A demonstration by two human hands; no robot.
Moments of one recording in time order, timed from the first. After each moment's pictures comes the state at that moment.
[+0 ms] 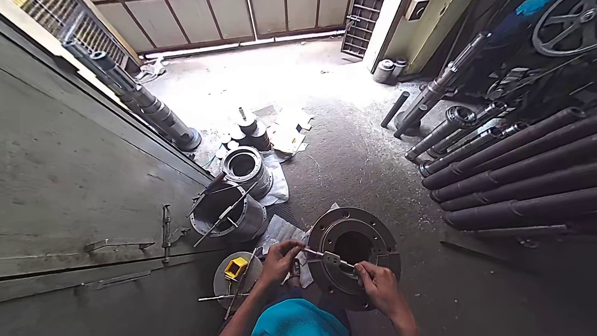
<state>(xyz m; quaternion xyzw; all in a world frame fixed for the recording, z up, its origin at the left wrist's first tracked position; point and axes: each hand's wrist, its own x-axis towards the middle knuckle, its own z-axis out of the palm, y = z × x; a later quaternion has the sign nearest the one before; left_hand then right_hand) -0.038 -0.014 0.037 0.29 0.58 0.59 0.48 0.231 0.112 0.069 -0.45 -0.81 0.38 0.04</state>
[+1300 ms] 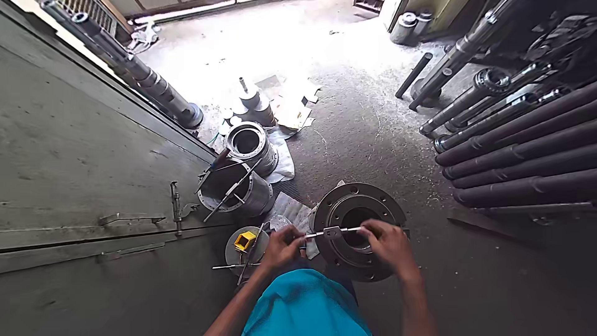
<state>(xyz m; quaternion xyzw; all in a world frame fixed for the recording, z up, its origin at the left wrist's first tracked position) -0.036 -0.047 0.028 0.38 0.63 0.53 0.43 0.210 0.143 0.072 -0.43 -0.84 0.34 0.04</state>
